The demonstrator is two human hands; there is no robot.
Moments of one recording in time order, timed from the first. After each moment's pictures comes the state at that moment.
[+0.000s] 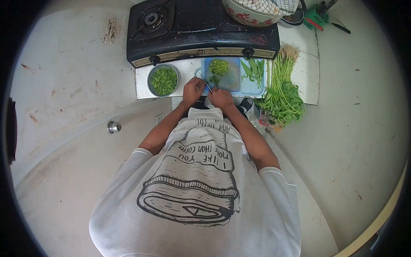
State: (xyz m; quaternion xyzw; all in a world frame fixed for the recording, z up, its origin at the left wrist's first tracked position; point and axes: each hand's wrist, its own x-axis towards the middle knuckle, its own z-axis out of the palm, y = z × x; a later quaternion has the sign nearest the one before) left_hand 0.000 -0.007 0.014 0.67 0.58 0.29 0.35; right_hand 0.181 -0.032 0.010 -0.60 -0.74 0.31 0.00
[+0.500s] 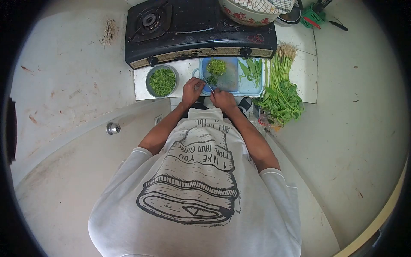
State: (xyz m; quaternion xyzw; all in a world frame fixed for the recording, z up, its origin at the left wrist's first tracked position) left_hand 0.002 -0.006 0.007 0.67 0.57 0.31 0.36; right_hand 0.200 -0.043 0.013 -0.60 -0.74 0.29 0.03
